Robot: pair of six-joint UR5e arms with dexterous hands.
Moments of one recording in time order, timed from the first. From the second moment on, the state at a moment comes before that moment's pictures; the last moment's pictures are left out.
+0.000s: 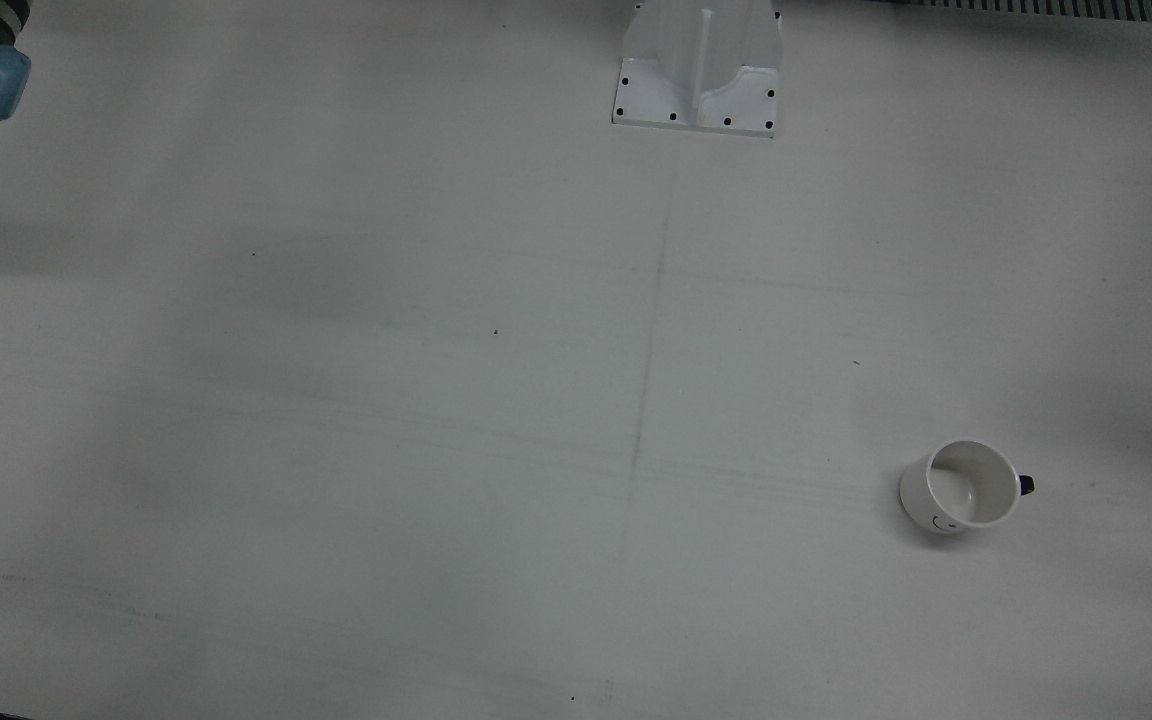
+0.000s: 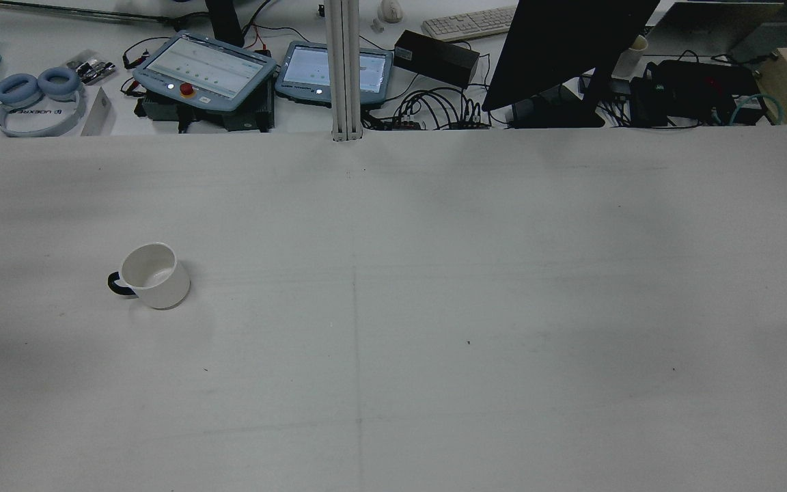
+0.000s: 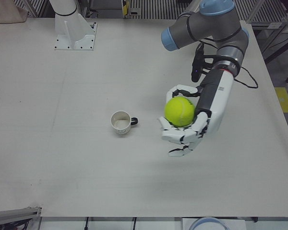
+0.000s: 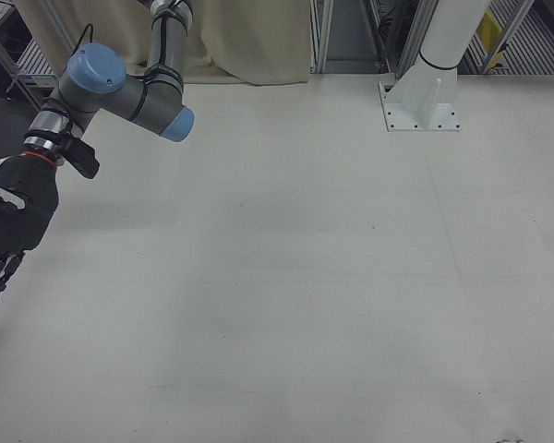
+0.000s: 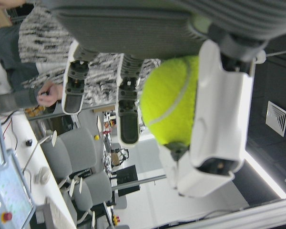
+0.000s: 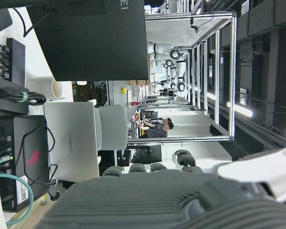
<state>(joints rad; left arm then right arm) -1.35 -1.83 -1.75 0.06 1.63 0.22 1.49 -1.45 1.48 -3.32 -1.41 0.09</state>
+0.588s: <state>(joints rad) -1.05 -1.81 -1.79 0.03 1.59 0.29 1.49 -1.45 1.48 -3.32 -1.41 0.09</state>
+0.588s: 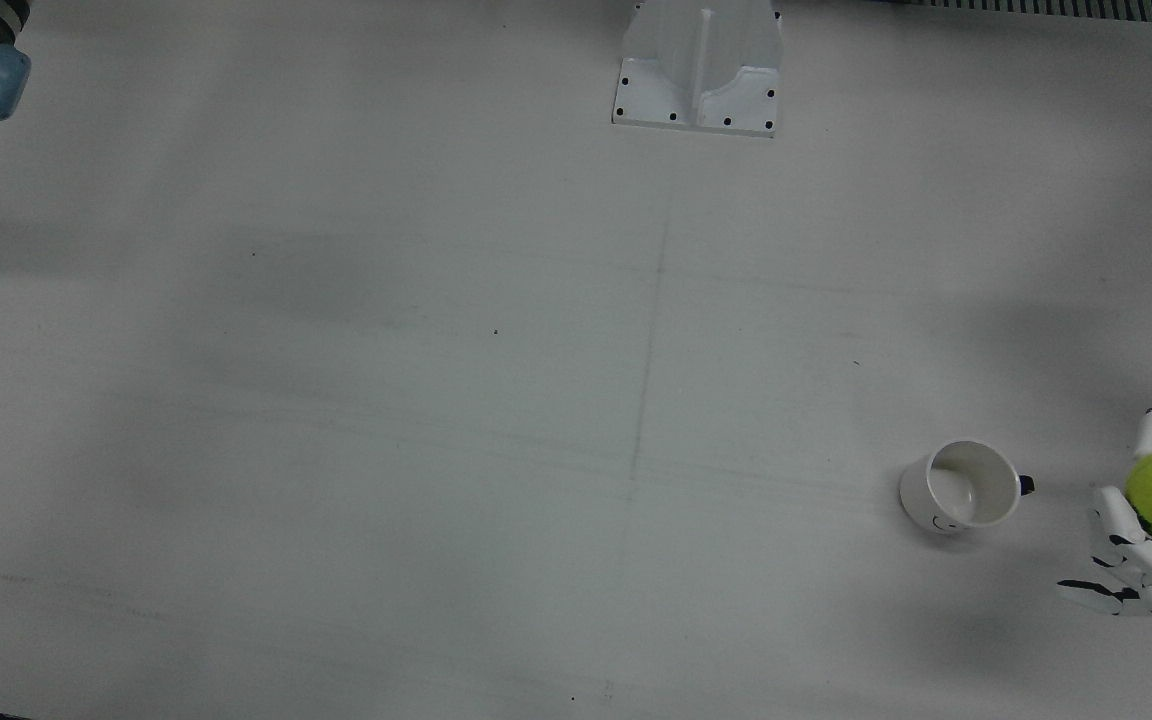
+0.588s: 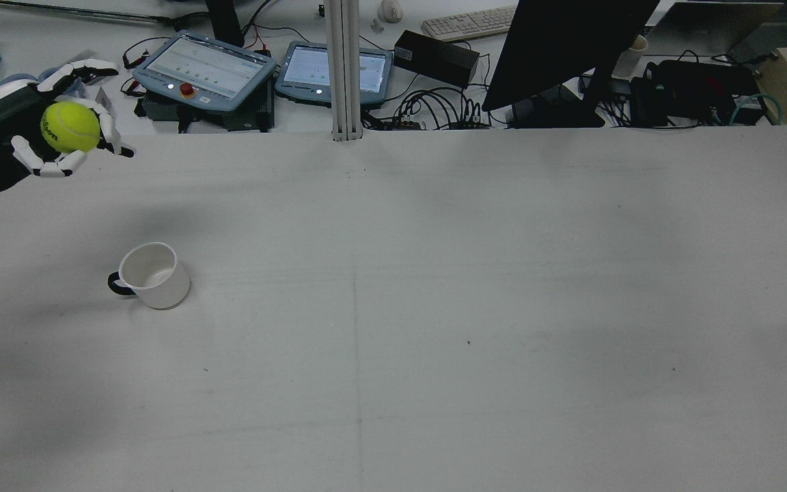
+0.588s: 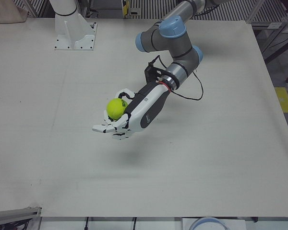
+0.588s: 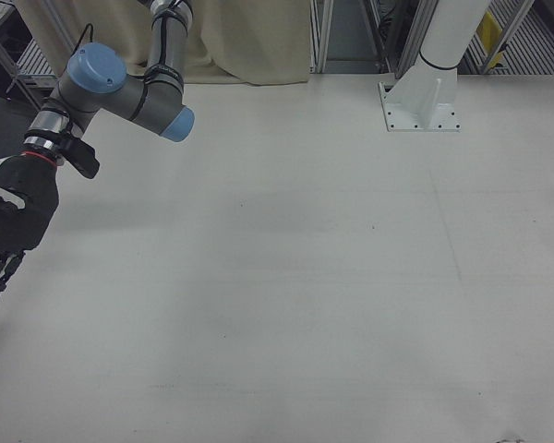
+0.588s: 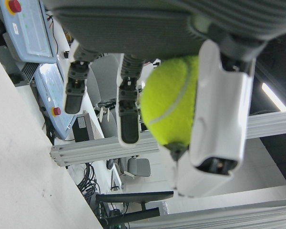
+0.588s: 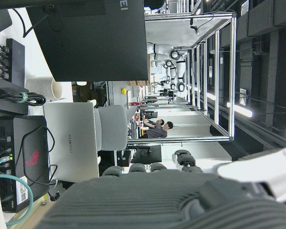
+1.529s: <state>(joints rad) -0.87 -1.72 -1.77 -0.05 1.49 0.34 1.49 -1.45 1.48 -3.32 -1.41 0.09</state>
